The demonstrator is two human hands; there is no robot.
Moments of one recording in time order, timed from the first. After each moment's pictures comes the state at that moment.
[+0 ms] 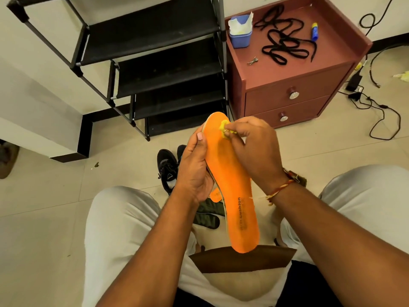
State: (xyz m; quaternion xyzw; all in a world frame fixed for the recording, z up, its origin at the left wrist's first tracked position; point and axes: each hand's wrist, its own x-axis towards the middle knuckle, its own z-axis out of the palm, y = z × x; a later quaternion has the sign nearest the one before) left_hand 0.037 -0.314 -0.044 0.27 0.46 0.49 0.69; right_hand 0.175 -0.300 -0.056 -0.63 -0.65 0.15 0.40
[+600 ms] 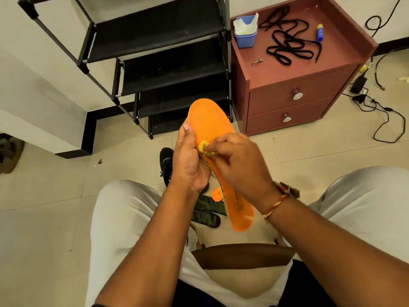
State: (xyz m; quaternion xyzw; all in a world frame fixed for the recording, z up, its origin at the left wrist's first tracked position) left_hand 0.029 -0.302 -0.041 0.18 0.44 0.56 0.68; right_hand 0.147 -0.330 -0.048 -0.55 -0.72 0.19 0.37
